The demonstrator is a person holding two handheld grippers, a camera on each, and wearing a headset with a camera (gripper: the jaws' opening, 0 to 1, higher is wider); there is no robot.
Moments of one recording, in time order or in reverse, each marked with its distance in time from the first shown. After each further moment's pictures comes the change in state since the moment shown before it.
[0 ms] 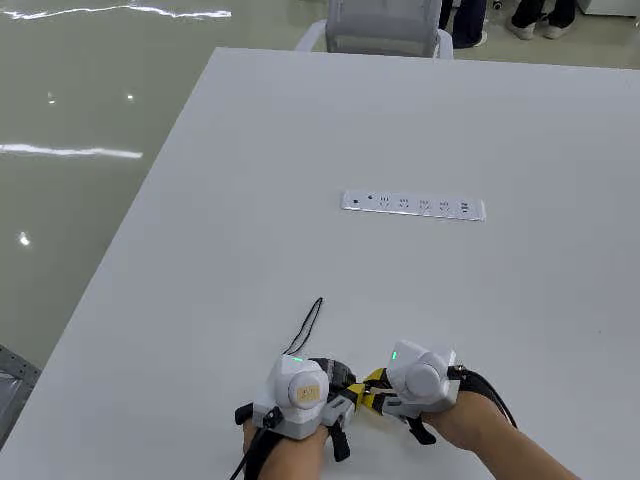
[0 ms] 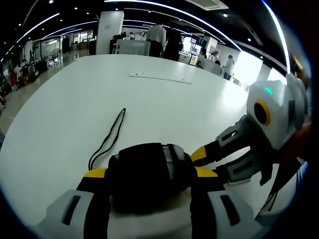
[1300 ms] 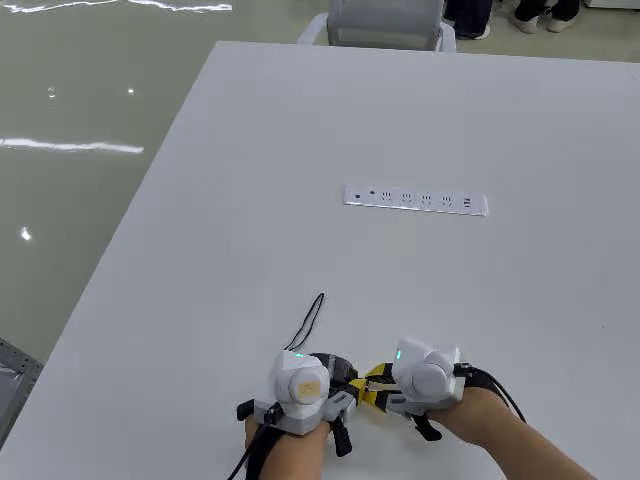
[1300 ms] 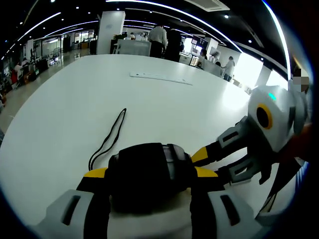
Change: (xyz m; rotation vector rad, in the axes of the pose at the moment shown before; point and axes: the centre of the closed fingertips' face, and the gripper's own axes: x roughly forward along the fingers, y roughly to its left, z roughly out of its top) left arm 0.000 0.002 0.001 -0.010 -0.006 -0.004; right arm -0.005 0.000 -0.003 -0.066 -0.021 0.025
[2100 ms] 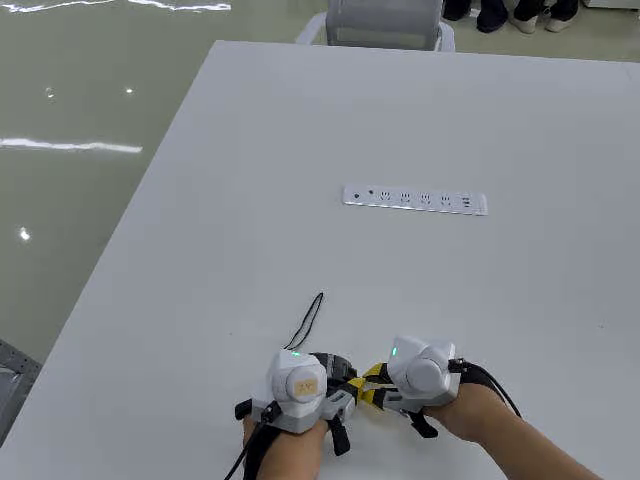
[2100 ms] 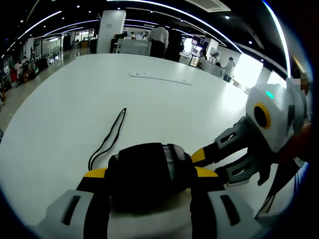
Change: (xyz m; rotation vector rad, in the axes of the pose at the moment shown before) left arm 0.000 0.000 0.000 -0.011 0.003 -0.007; right arm 0.007 0.001 0.004 0.027 0.021 0.009
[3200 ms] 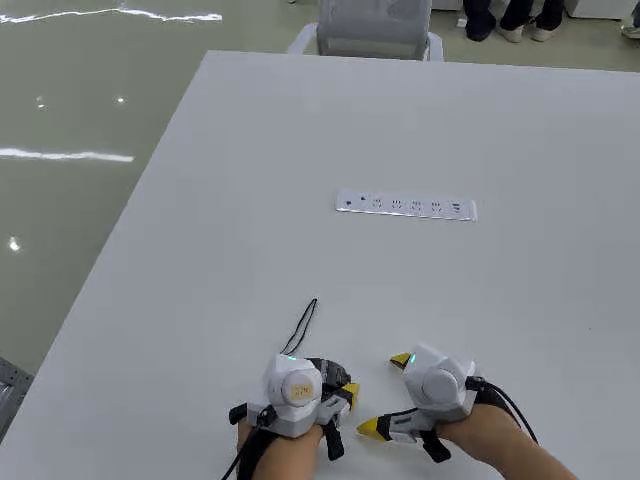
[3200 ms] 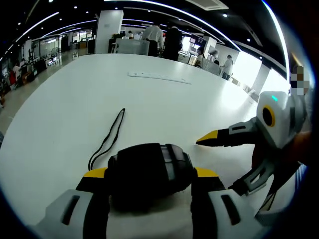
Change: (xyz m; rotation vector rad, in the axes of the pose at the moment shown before) left arm -0.001 -0.001 0.001 0.025 0.004 -0.005; right arm -0.027 -0.005 -0.016 0.156 -0.040 -0.125
